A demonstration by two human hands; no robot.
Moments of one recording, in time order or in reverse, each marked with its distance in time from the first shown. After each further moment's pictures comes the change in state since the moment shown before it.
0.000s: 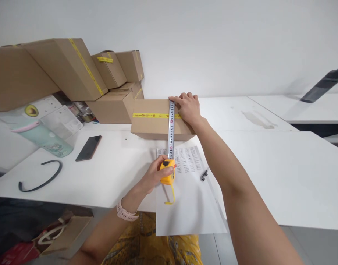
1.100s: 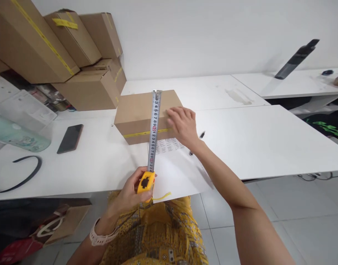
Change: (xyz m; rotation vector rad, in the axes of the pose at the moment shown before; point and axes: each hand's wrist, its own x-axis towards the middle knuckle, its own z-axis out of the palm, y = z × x) left_hand -0.107 -0.031 -0.034 0.349 -0.080 -0.056; right_hand -0.158 -0.058 -0.033 0.133 0.010 0.120
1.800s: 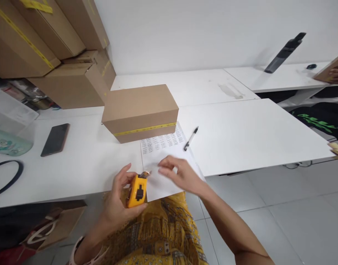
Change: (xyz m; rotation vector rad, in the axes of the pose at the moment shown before) left_hand -0.031 -0.009 0.005 0.369 0.278 0.111; right_hand -0.116 -0.053 -0.040 0.787 -0.407 0.311
